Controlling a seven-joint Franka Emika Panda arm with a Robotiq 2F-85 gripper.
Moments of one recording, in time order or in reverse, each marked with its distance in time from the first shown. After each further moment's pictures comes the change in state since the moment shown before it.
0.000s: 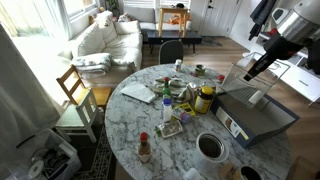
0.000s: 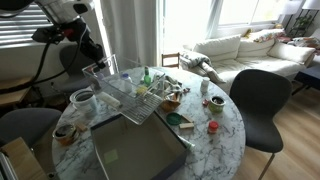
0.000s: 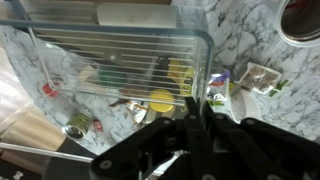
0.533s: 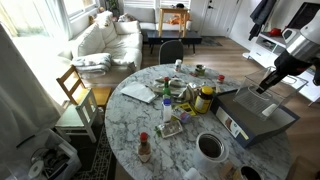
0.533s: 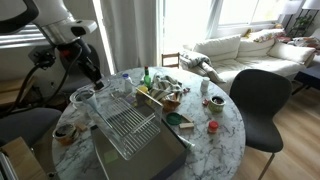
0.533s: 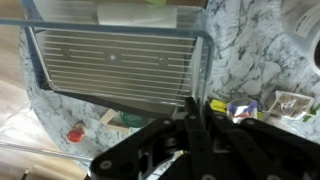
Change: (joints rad) arm -0.080 -0.052 -0.026 -0.137 -0.018 0.016 0.039
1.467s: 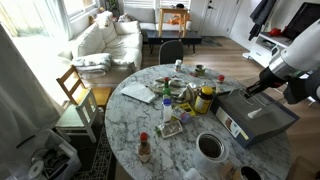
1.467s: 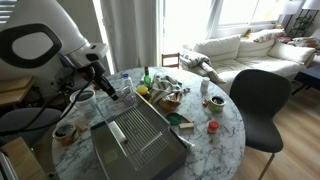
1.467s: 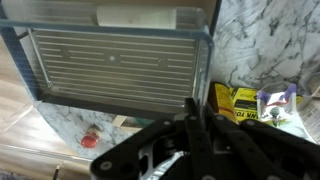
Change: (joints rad) arm -0.089 0.168 0.028 -0.079 -0.086 0.340 0.181
